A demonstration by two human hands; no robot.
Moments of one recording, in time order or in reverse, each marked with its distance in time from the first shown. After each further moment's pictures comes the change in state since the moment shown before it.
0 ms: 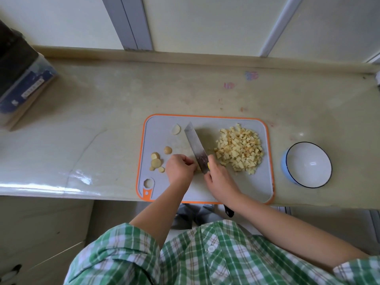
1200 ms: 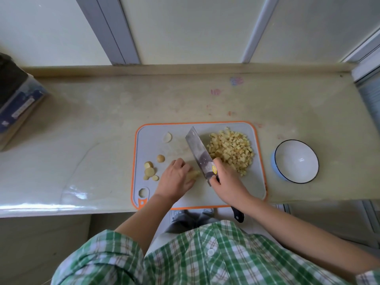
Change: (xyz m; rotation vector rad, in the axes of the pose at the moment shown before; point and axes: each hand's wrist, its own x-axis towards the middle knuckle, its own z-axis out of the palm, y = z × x) left_hand 0.009 -0.024 -0.015 0.683 -0.157 0.908; right_hand -0.017 0.007 -0.035 0.052 0.053 0.053
